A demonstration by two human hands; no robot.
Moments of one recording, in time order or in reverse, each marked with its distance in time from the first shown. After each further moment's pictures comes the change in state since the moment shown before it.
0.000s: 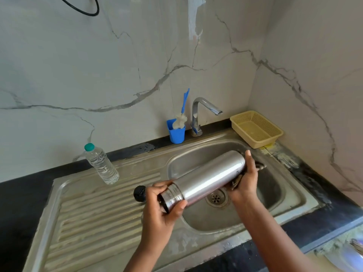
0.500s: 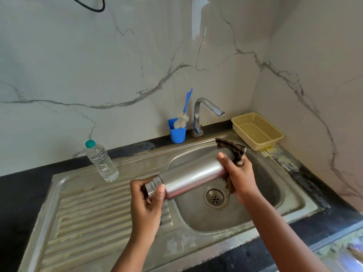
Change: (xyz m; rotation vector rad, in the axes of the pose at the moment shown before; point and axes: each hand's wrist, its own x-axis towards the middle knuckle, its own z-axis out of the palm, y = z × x) left_hand 0.013 0.007 -0.010 -0.052 0.203 -0.192; right_hand -0.002 -0.007 0.009 -0.638 -0.256 -0.364
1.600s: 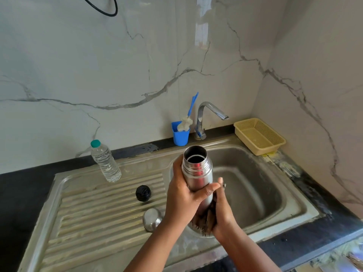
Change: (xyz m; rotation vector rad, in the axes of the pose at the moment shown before) left_hand 0.011 0.018 0.051 0.172 -0.267 0.098; right_hand -0.070 0.033 0.049 0.203 0.077 0.677
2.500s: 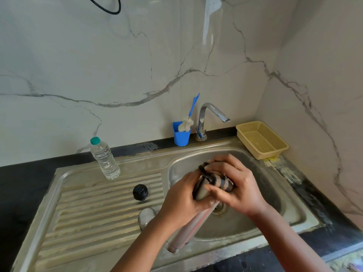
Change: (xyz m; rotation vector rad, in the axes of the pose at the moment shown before) left_hand 0.007 -0.012 0.005 0.261 -0.356 0.054; right_hand 0.008 -0.100 -0.031 -1.053 -0.315 -1.514
